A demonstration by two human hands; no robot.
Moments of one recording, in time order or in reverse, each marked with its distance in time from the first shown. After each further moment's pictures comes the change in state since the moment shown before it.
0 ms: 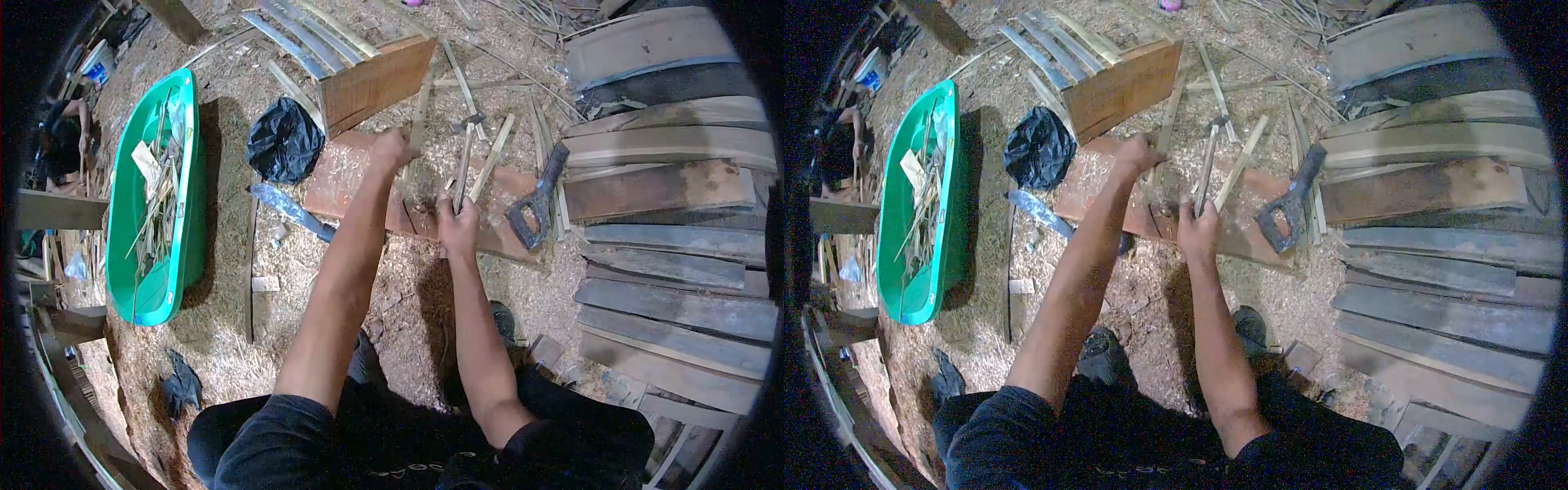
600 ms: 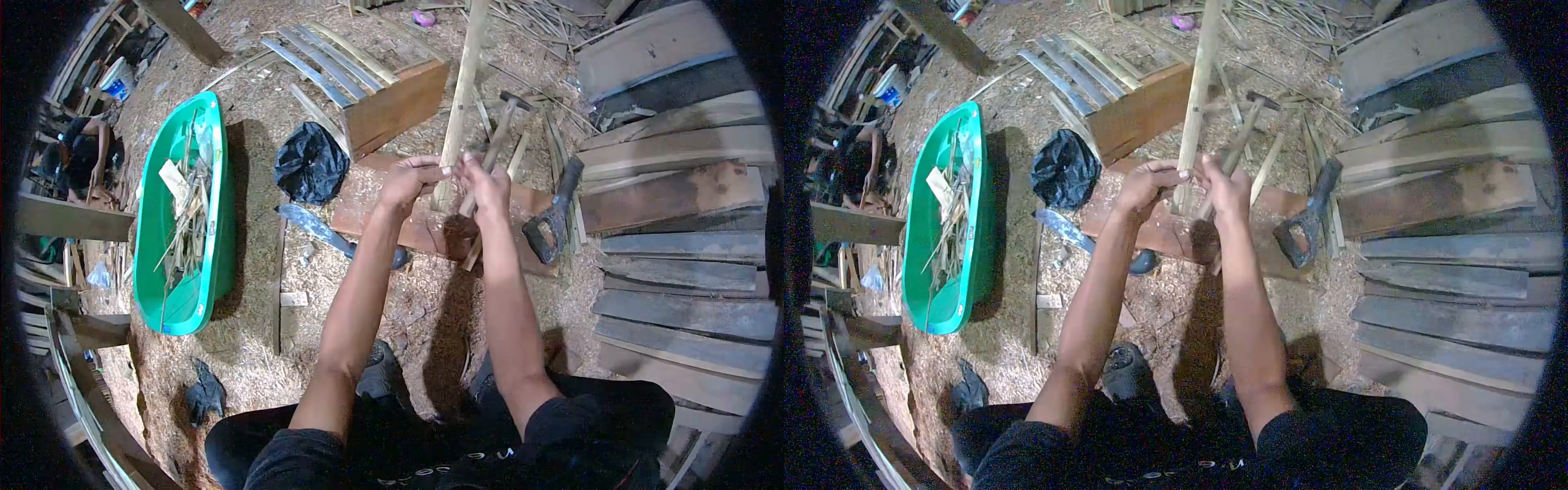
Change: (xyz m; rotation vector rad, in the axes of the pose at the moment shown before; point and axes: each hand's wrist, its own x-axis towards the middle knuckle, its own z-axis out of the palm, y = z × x) left_hand -0.082 0.046 -0.075 -1.327 -0.292 -0.136; right_hand 0.072 -0.101 0.003 0.605 -0.146 0.236
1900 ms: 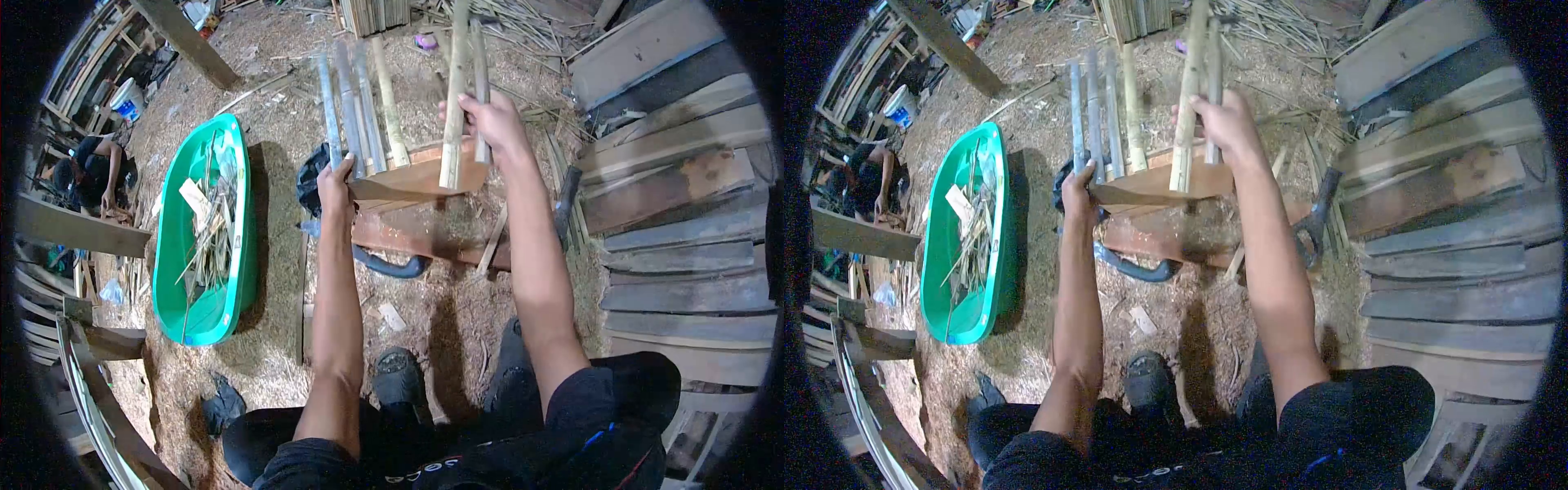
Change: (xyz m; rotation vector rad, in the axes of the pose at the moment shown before) left_hand -0.035 0.055 -0.116 -0.154 0.423 0.443; right_hand -0.013 -0.151 0.085 -0.245 -0.347 -0.162
